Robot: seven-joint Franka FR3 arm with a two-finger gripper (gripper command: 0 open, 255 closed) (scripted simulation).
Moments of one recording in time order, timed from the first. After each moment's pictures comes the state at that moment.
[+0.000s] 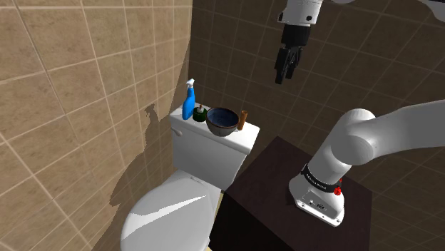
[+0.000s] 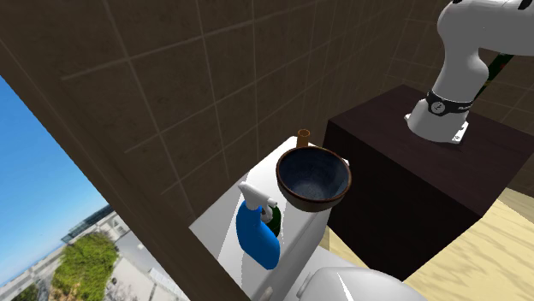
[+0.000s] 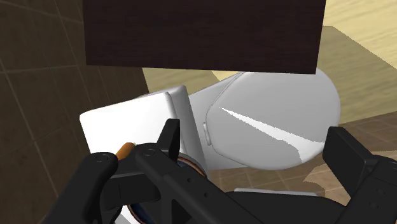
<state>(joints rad) -0.01 -0.79 0.04 -2.40 0.08 1.45 0.02</state>
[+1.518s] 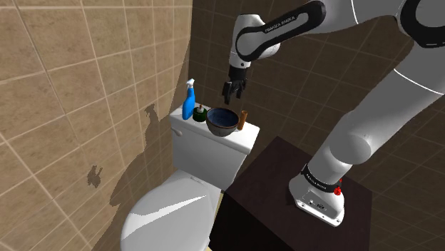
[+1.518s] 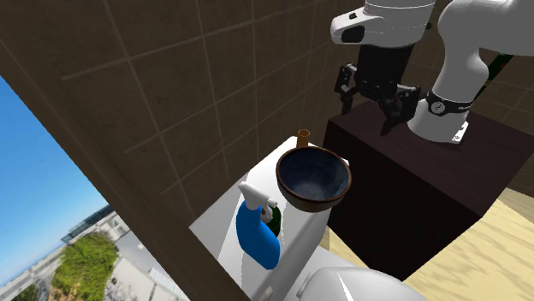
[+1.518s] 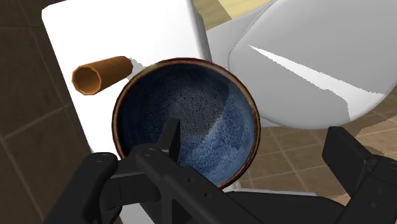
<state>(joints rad) -0.05 -0.14 0.02 -2.37 0.03 2.16 -0.06</state>
